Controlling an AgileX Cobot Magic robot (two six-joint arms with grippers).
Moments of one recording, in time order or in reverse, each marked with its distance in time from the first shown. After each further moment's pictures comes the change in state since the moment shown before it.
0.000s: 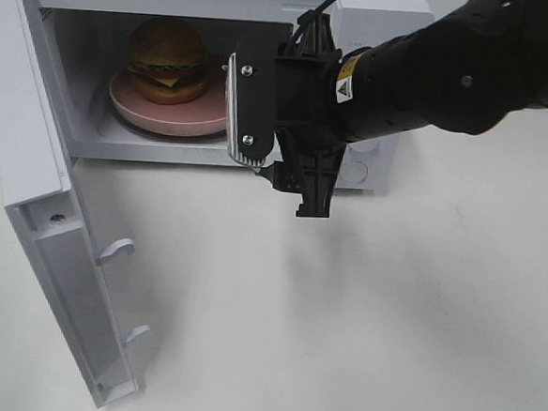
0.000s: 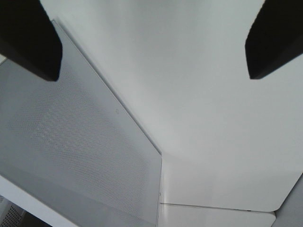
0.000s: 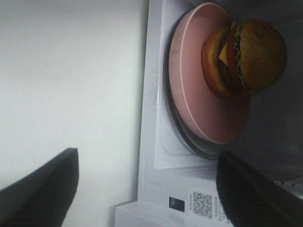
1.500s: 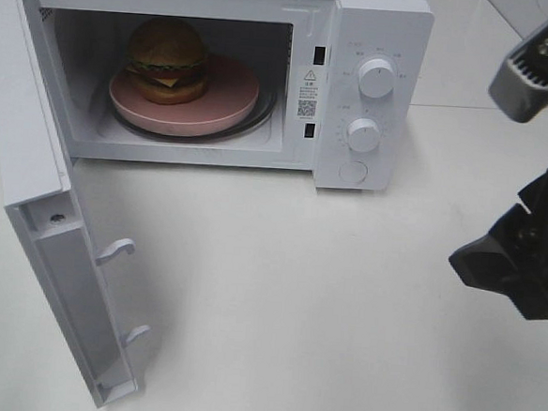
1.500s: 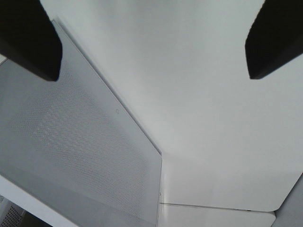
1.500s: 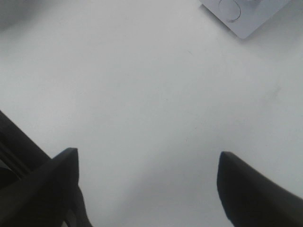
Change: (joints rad) left arm 0.000 0.000 0.000 0.000 0.000 0.000; right arm 0.000 -0.695 0.247 0.000 0.749 0.962
